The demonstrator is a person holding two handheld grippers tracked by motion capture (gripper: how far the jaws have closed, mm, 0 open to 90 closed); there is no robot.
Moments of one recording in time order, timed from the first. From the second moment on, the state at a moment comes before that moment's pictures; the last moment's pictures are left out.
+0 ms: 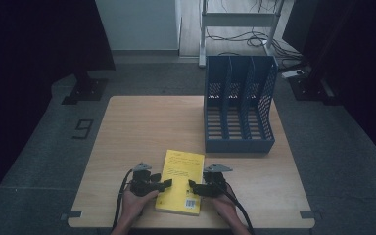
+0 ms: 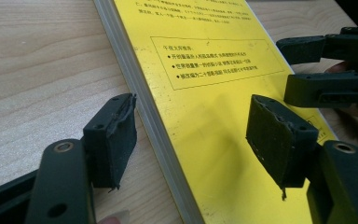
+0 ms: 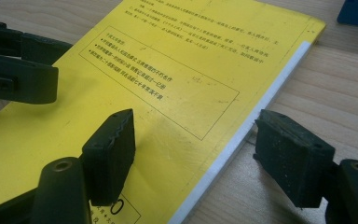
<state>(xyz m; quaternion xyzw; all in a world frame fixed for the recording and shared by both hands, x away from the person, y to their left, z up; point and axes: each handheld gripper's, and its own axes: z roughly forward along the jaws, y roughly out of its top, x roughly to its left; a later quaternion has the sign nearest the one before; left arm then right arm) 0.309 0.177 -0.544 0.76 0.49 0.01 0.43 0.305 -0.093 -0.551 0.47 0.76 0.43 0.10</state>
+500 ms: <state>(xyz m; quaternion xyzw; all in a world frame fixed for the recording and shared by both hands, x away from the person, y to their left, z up) 0.306 0.168 -0.544 0.77 0.48 0.03 0.42 0.305 -0.093 -0.551 0.47 0.76 0.43 0.10</state>
